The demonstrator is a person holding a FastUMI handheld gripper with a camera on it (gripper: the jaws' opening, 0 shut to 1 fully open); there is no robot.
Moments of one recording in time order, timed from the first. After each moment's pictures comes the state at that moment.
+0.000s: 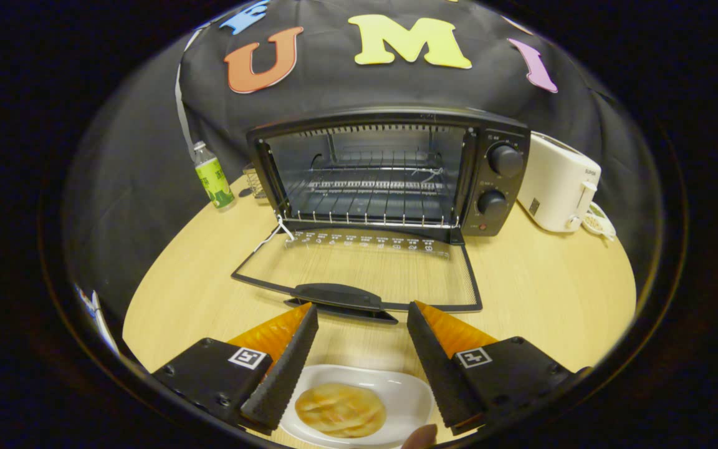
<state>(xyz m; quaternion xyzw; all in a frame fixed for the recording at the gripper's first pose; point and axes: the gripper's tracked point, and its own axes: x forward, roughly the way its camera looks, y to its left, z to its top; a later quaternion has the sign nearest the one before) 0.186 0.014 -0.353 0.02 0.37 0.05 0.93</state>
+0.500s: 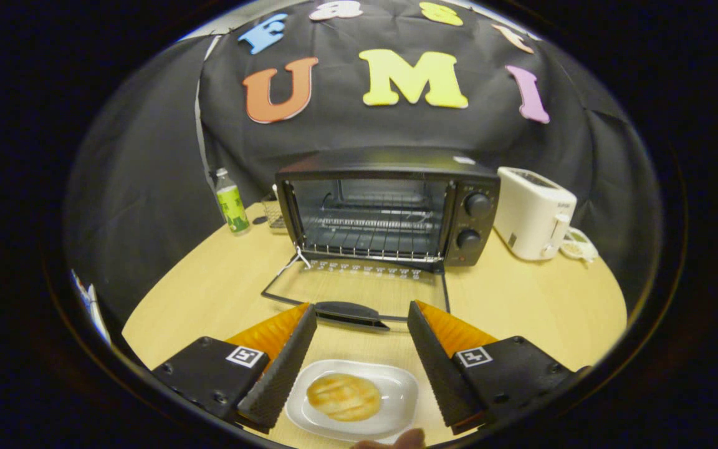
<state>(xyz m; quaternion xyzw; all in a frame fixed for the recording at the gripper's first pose) 0.148 0.017 -0.272 0.00 0.24 0.06 0.97</state>
